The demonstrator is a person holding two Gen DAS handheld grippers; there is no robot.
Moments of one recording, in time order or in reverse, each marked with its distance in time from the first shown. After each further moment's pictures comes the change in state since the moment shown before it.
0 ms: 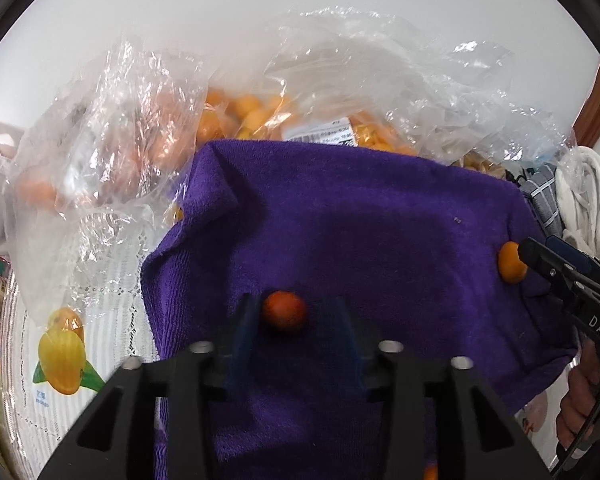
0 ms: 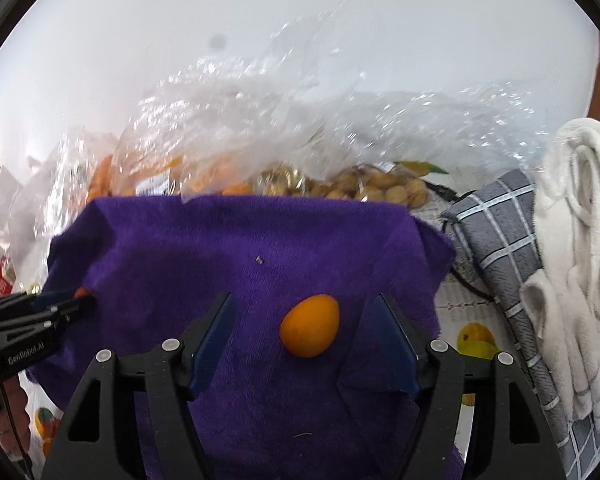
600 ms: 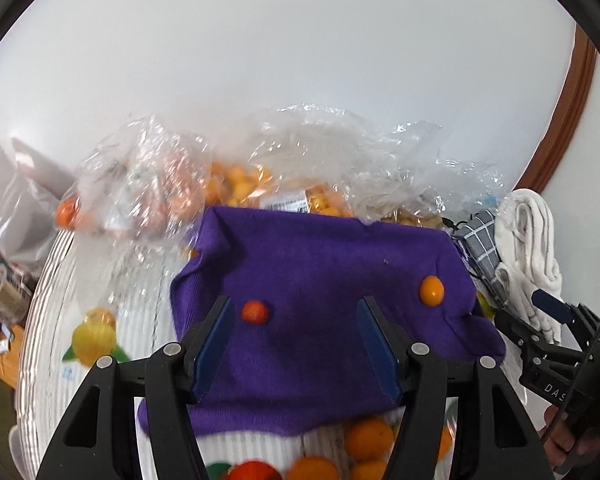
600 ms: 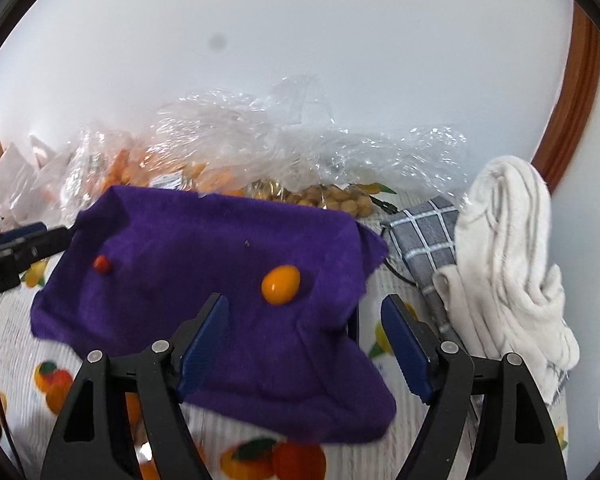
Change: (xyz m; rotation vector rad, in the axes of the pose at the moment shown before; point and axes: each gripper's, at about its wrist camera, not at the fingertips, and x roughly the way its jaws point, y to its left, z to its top) left arm -0.100 -0.001 -0.015 -0.037 -0.169 -0.084; right arm -0.096 0.008 -0.028 -0.090 -0.035 -0.115
